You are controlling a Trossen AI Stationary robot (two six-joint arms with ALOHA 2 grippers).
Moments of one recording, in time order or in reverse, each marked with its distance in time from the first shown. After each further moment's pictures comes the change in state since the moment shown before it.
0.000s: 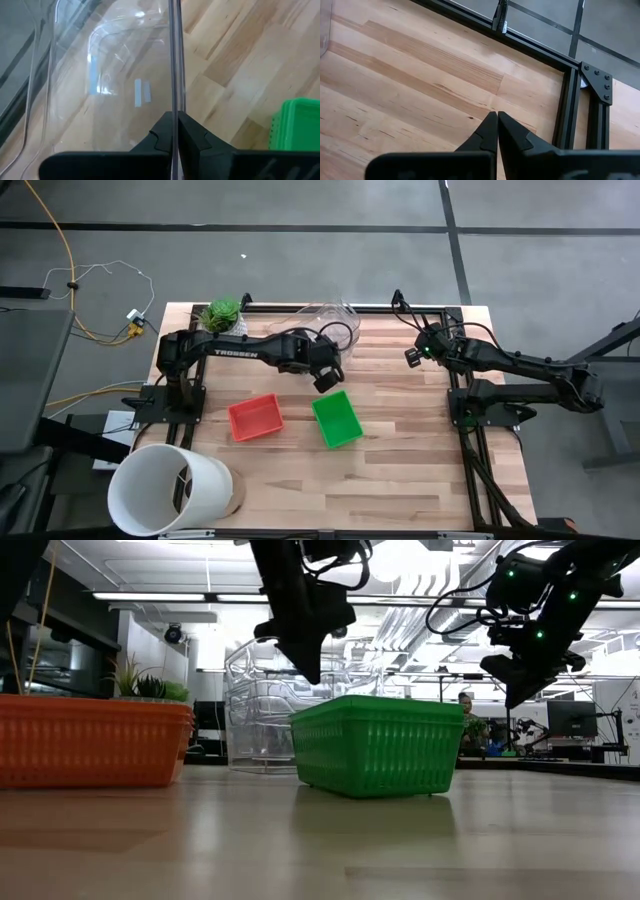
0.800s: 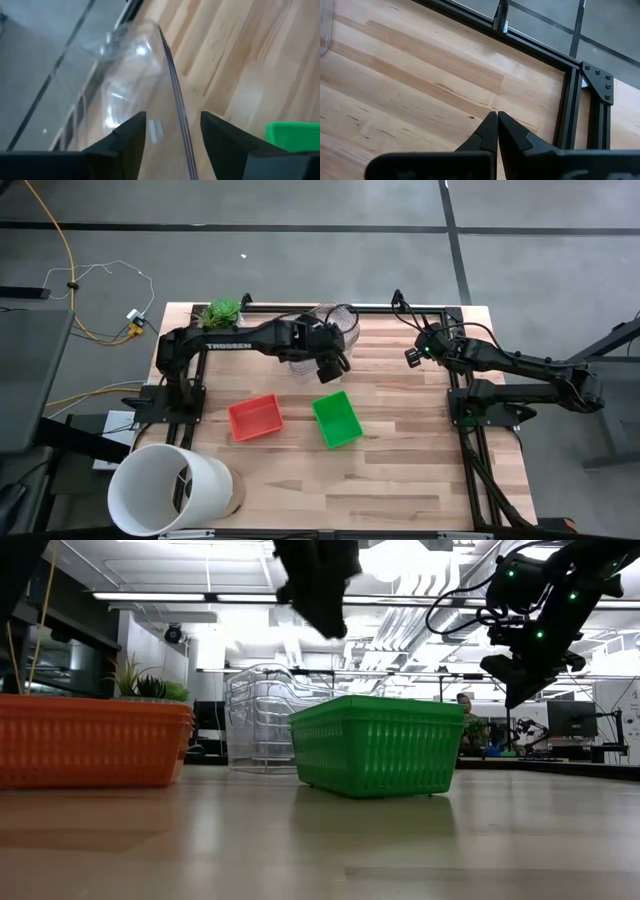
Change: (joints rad) left arm 0.012 -0.005 0.190 -0.043 -0.013 0.234; right arm 0.000 0.000 0.000 0.000 -0.004 0.000
